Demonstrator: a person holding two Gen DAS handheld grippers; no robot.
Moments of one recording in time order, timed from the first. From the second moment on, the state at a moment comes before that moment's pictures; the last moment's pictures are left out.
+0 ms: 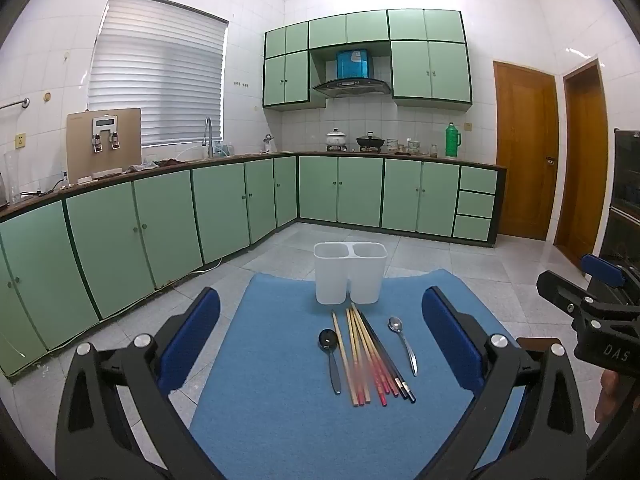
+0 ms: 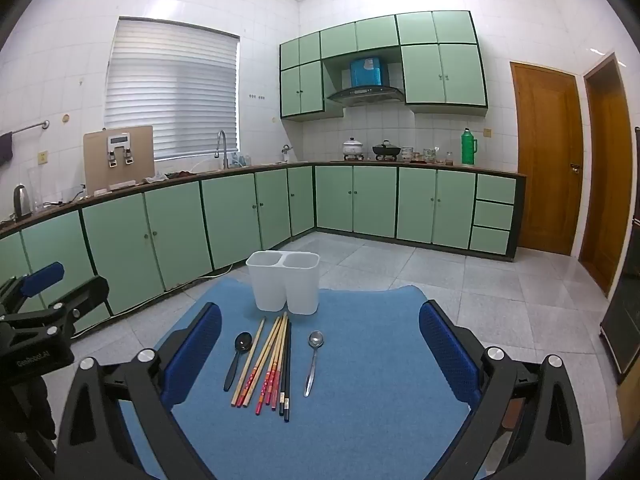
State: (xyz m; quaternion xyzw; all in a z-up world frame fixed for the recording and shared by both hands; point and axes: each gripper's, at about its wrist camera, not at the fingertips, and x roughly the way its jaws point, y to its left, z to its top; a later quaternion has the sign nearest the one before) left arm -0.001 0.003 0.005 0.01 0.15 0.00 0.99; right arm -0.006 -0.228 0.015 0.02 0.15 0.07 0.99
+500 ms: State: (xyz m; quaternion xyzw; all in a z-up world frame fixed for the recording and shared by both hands) left arm -0.006 0.007 0.011 0.01 0.15 0.00 0.99; right arm -0.006 -0.227 0.013 0.02 0.15 0.07 0.99
